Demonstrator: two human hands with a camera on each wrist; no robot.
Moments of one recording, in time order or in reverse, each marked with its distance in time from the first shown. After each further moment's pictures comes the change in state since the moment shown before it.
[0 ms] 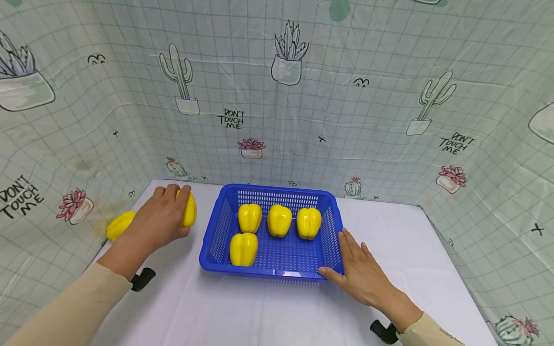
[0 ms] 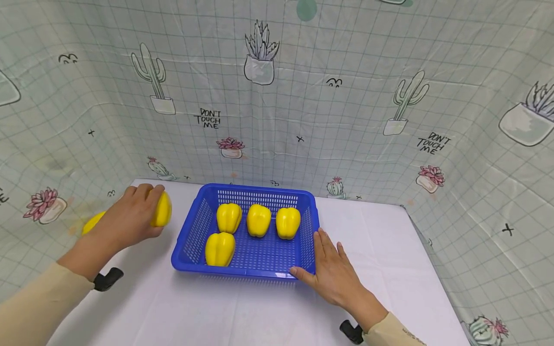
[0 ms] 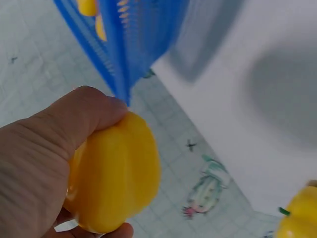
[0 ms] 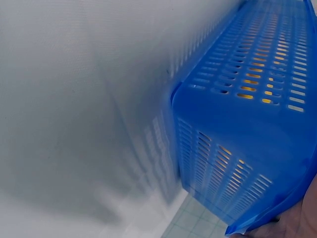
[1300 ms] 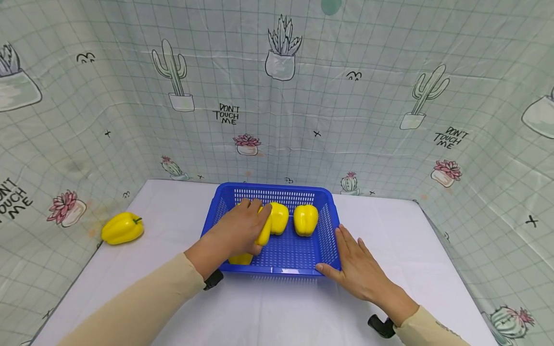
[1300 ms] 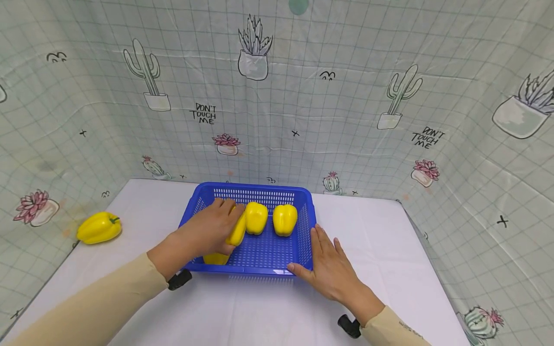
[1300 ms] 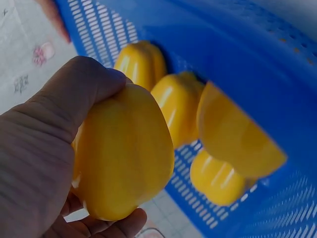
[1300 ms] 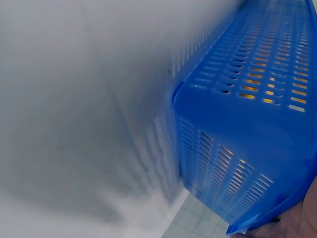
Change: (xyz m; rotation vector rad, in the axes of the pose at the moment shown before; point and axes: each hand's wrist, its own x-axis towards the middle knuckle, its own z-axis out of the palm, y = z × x) left_hand 0.056 0.149 0.003 0.005 -0.255 0.259; right_hand -0.004 0.005 0.000 -0.017 0.037 -0.035
